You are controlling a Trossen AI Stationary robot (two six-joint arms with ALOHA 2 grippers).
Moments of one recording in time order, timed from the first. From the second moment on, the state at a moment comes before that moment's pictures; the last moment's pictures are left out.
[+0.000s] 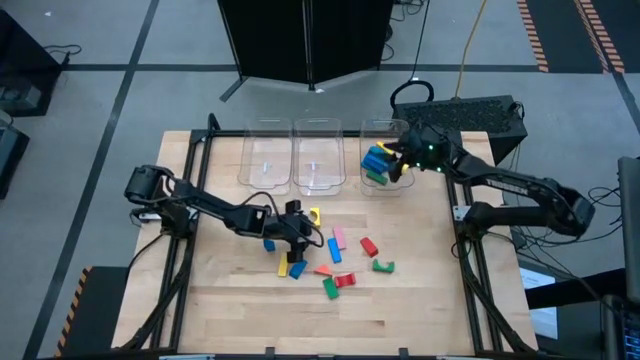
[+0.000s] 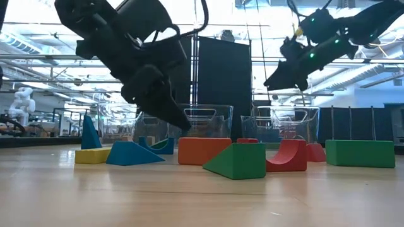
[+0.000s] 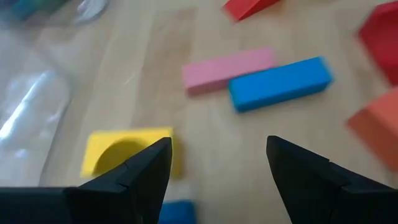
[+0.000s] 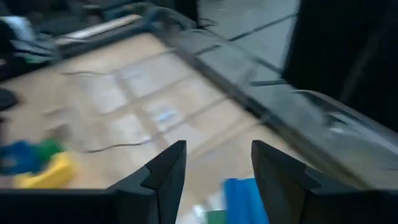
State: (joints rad) left arm -0.14 1.69 0.78 0.17 -0.18 -0.03; right arm -0.67 1.05 0.55 0.09 -0.15 0.09
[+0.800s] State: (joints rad) left arm -0.08 1.74 0.83 0.11 0.00 -0.07; right arm -0.36 0.85 0.55 -0.15 -0.18 0.14
